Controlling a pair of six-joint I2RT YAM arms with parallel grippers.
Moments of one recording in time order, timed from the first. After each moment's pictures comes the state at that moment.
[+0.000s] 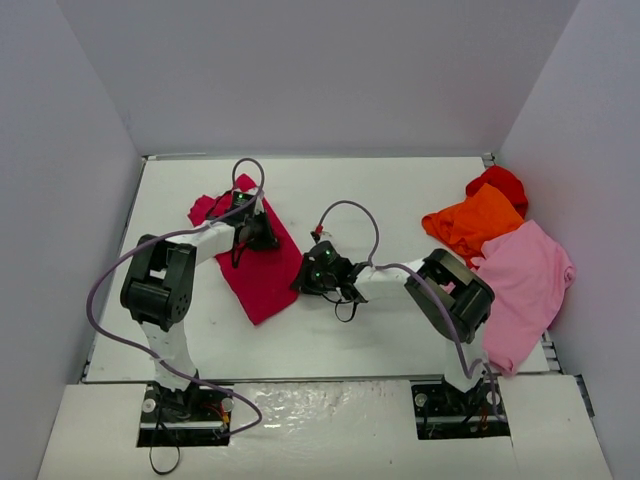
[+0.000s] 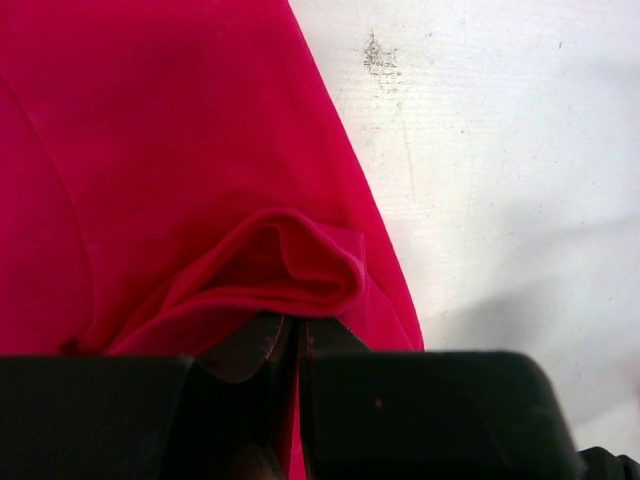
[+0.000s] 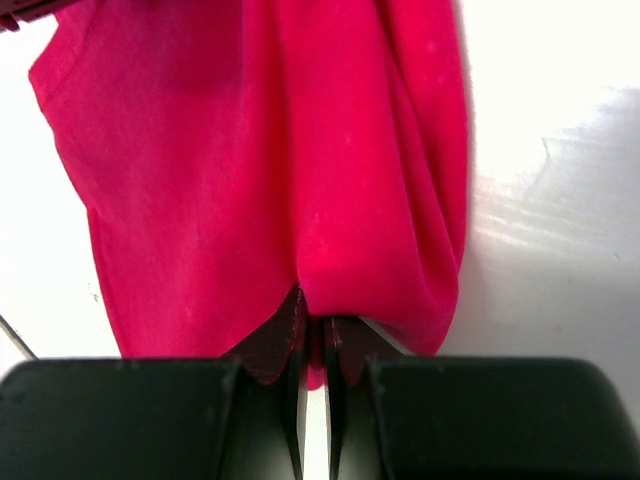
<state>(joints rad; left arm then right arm) -0.30 1.88 1.17 -0.17 0.23 -0.55 0.84 1.90 0.93 0.24 -0.06 0.86</state>
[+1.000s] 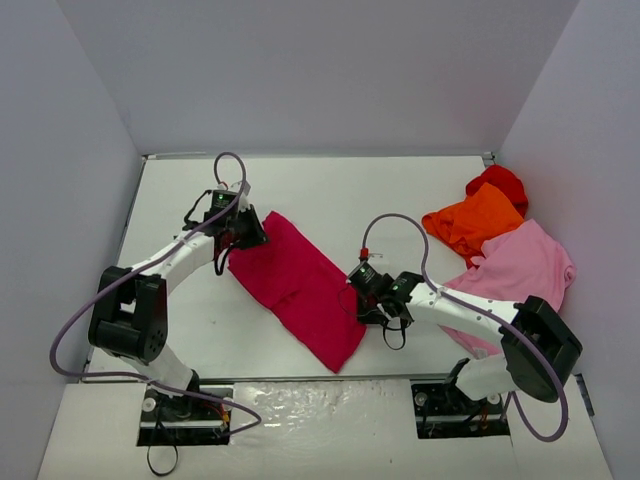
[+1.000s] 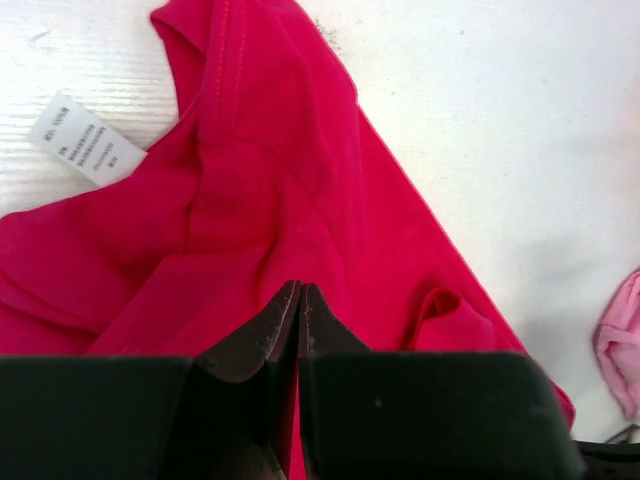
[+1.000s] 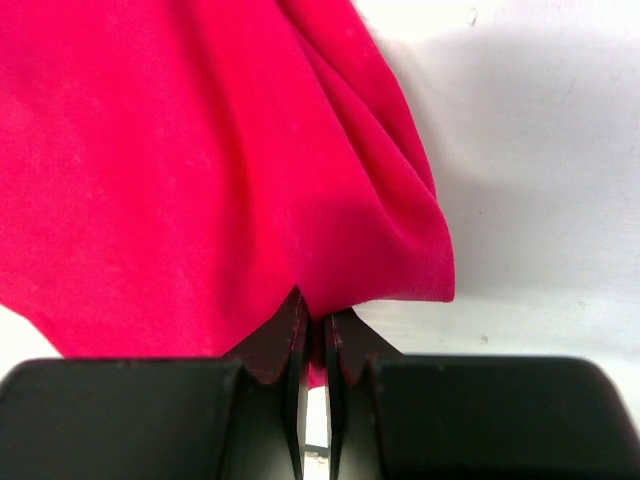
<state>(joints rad) -0.27 1.61 1.05 -0.22 0.24 -0.53 0.85 1.36 0.72 -0.53 0.17 0.81</state>
